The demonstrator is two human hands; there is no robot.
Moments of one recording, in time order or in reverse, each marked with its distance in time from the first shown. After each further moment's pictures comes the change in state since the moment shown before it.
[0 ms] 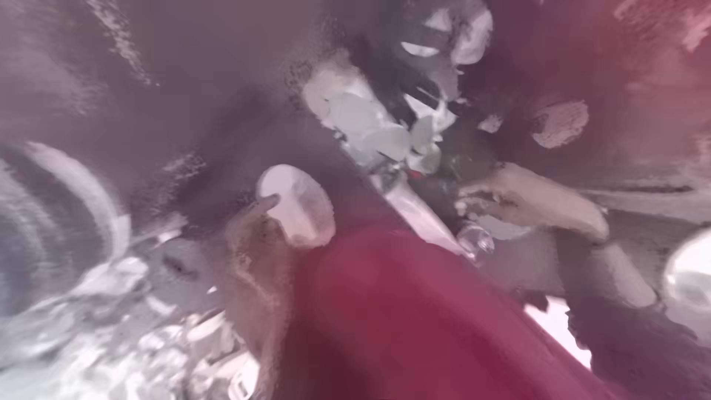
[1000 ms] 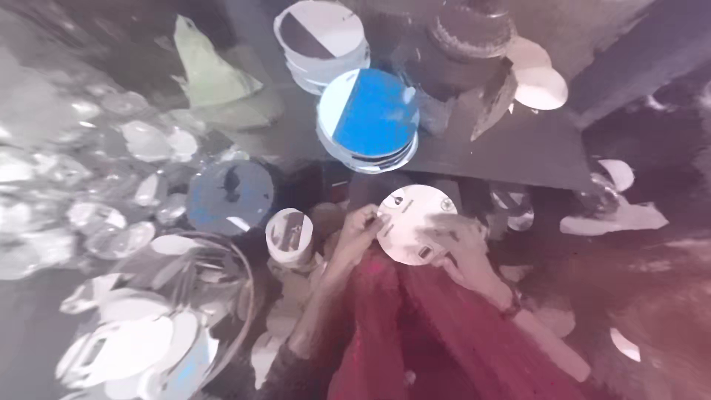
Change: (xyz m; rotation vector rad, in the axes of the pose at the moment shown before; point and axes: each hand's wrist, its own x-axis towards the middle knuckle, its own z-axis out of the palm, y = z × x) left_hand -0.042 -0.032 -0.068 -1.070 0.133 -0.497; right_hand 0.150 -0.125 0.142 -0.554 0.225 -0.545
